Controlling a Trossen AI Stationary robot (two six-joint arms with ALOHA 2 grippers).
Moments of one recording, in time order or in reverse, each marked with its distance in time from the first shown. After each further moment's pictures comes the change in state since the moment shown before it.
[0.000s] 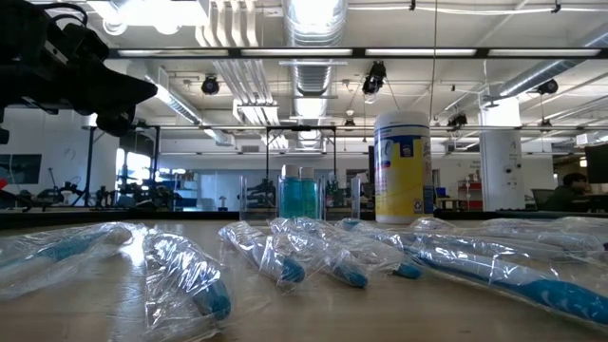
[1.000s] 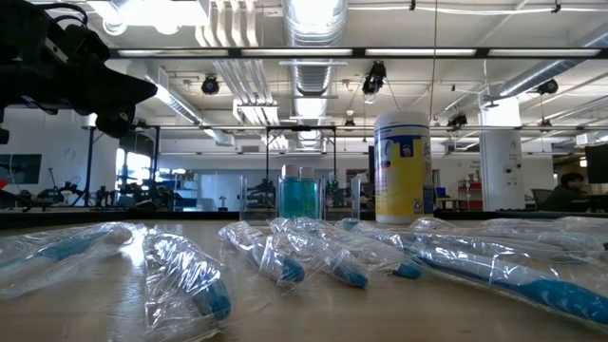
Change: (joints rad) left arm 0.000 0.000 0.000 0.000 0.003 -0.034; right arm -0.037 -0.029 0.056 0.135 0.093 -0.240
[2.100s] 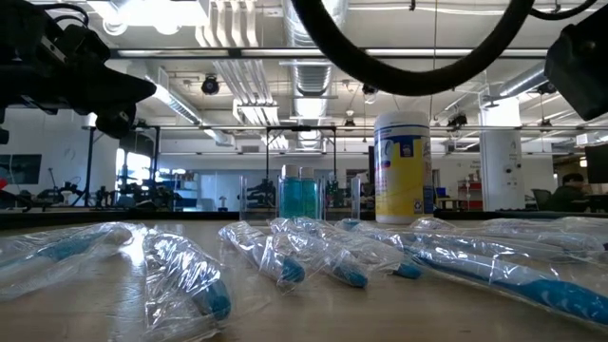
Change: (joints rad) left arm 0.000 0.005 0.000 0.001 0.023 -0.012; right arm 0.001 0.309 0.003 0.007 -0.219 -0.038
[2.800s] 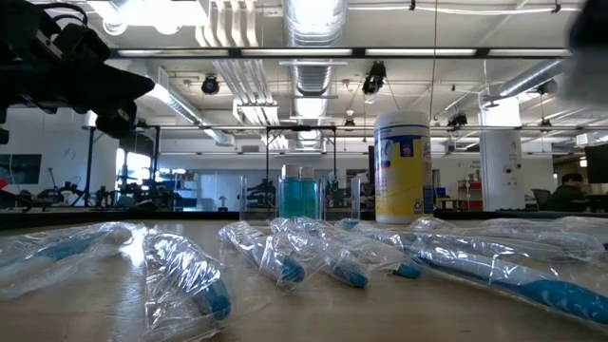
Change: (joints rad) left arm 0.000 0.000 -0.003 0.033 0.035 -0.034; right arm 0.001 -0.151 0.027 0.005 0.306 -0.154
